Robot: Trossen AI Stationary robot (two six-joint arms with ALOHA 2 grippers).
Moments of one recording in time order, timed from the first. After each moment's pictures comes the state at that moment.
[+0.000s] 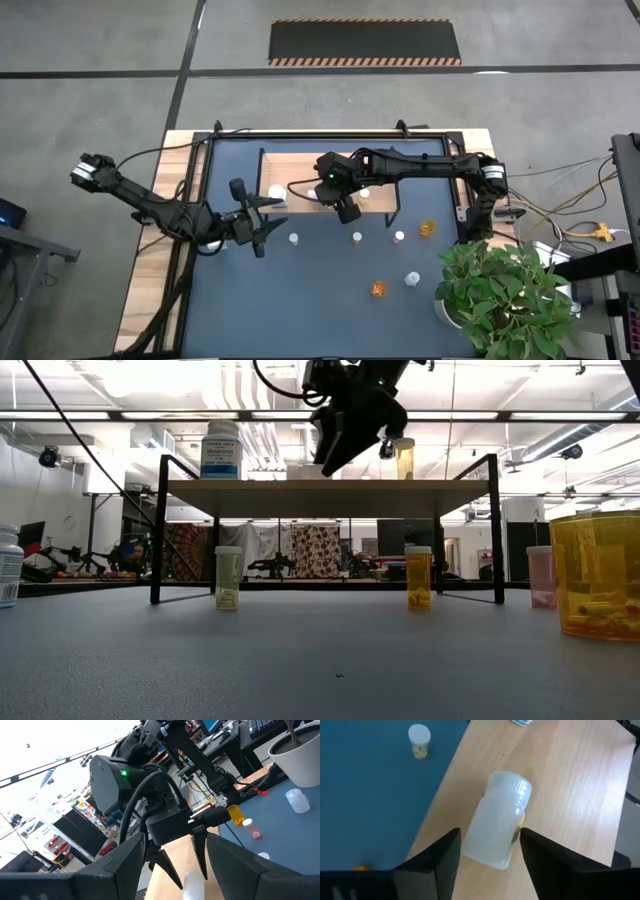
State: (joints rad) left arm -0.43 0.98 0.67 0.36 -0.74 0.70; right arm -0.12 1.85 1.67 -0.80 -0.01 -0.60
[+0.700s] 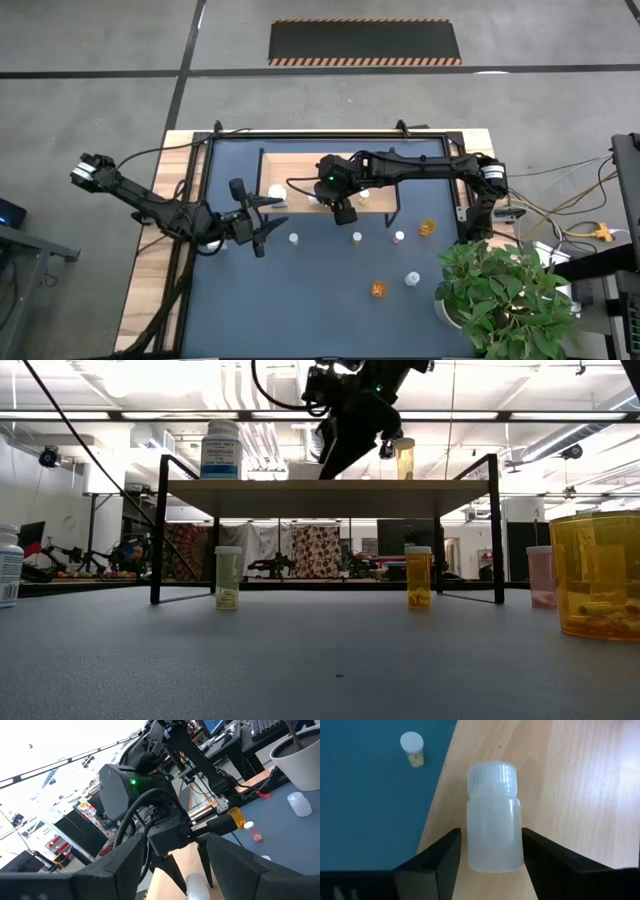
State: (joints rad) left arm -0.43 0.98 0.66 0.38 -0.74 0.70; right arm -0.12 1.85 1.62 -0.74 -0.01 -0.45
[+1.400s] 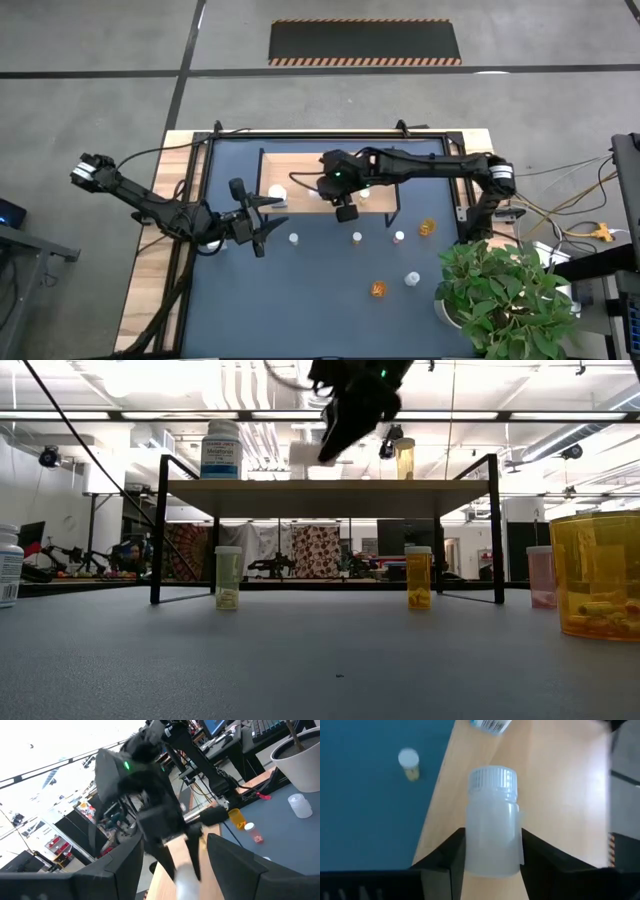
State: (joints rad) left arm -0.43 0.98 0.66 0.39 -0.74 0.70; right arm -0.12 1.78 1.61 -0.72 0.00 -0.44
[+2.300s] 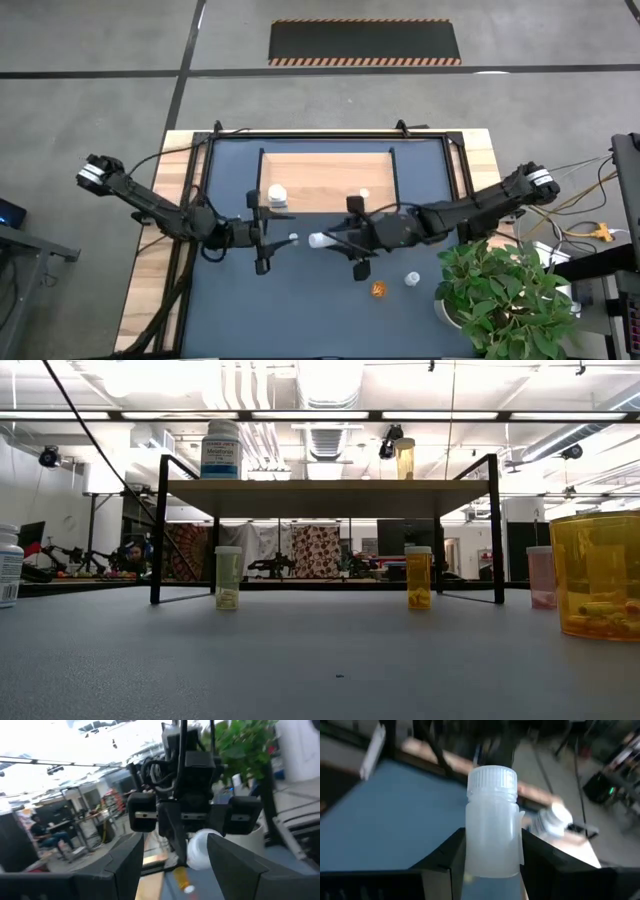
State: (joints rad) left arm -0.45 1.13 0.67 0.69 -0.50 0.41; right arm 0.32 1.50 1.21 -0.05 0.33 -0.25
